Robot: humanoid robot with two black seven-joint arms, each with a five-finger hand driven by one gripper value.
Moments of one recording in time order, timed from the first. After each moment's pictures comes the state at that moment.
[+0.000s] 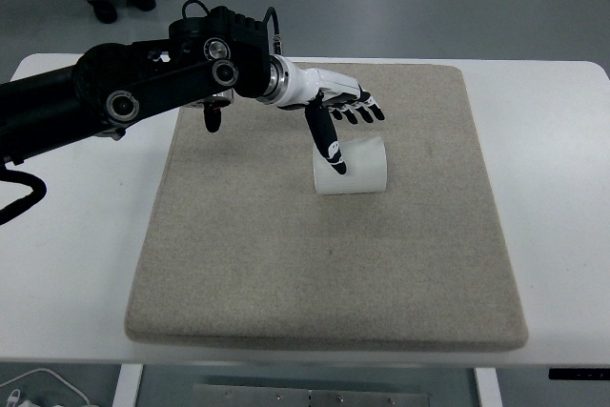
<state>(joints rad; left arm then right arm) -1.36 0.23 -0.15 -1.06 0.79 -0.34 0.36 0.00 0.00 -0.07 0.16 -0.01 0.00 -0.13</state>
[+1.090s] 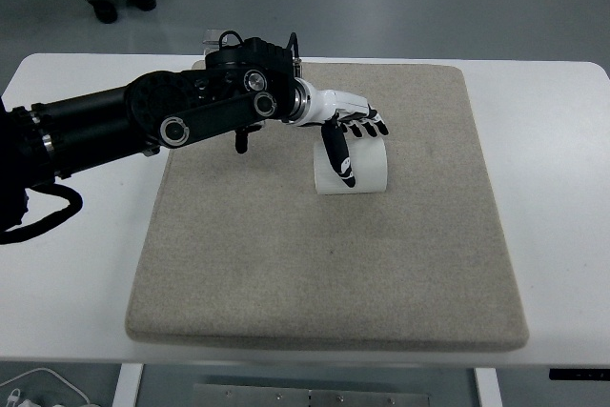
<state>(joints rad) -1.35 0.10 -0.10 -0.94 0.82 -0.29 0.35 0.00 0.00 -0.07 0.17 -0.01 0.00 -0.13</state>
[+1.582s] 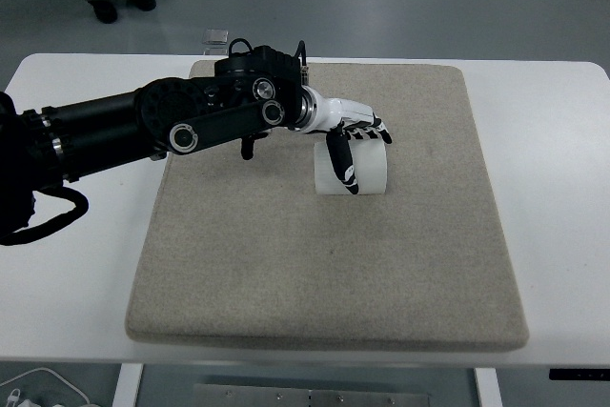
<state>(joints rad) -1.35 0.08 -0.07 -0.93 0.82 -0.29 0.35 -0.01 0.00 -0.07 0.17 -0.01 0.00 -0.13</state>
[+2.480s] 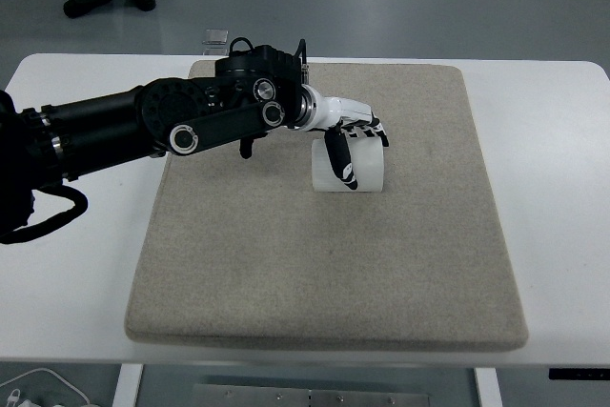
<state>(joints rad) -1.35 0.08 -0.07 -0.93 0.85 -0.29 0.35 -0.02 0.00 -0.07 0.17 -0.01 0.00 -0.13</state>
